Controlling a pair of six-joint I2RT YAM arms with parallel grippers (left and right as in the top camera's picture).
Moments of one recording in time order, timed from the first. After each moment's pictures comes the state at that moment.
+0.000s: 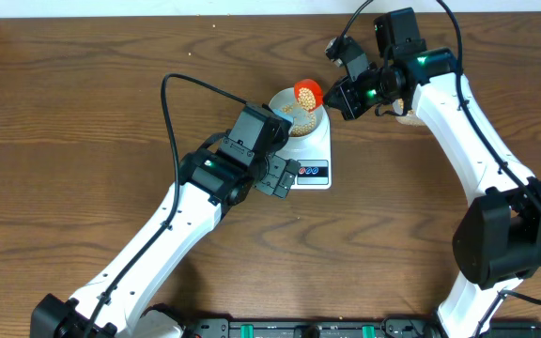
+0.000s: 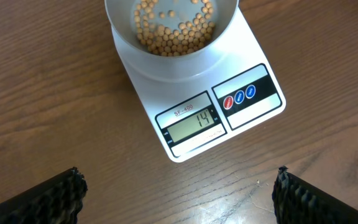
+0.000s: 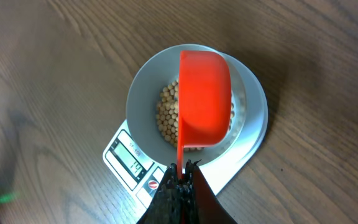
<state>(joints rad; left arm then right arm) -0.56 1.42 1.13 -0.73 -0.04 -0.04 0.27 1.93 1.69 -0.84 -0.55 -0.25</state>
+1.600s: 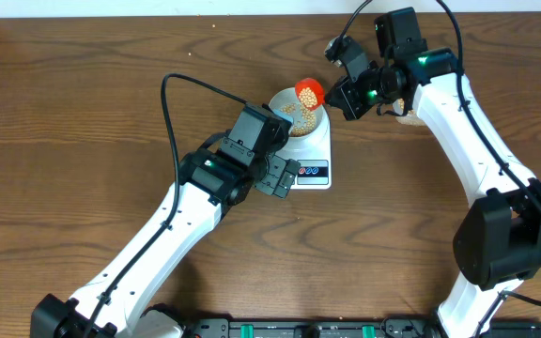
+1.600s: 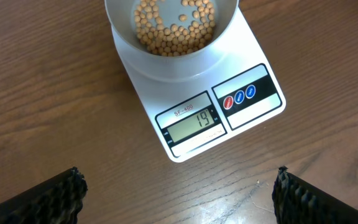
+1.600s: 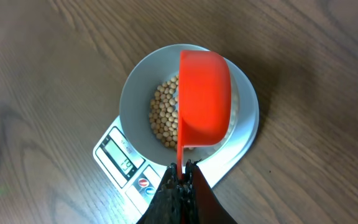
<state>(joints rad) -0.56 1.42 1.13 -0.73 -0.04 -0.04 0.27 1.92 1.69 -0.84 -0.53 -0.31</state>
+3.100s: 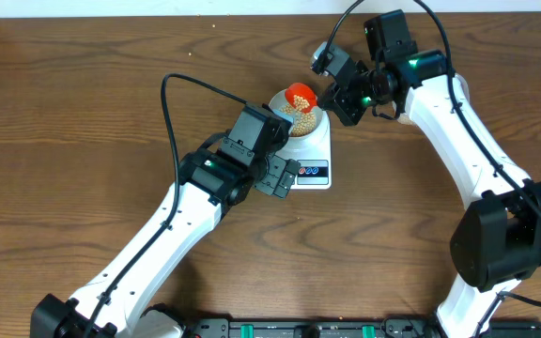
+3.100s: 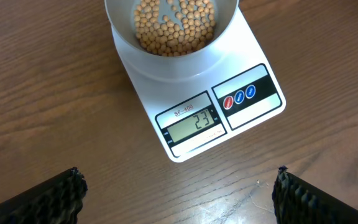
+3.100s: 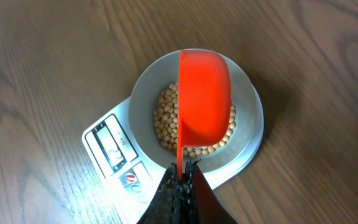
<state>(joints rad) -0.56 1.42 1.13 -0.73 -0.04 -0.04 0.30 1.92 1.69 -0.85 -0.52 -0.53</state>
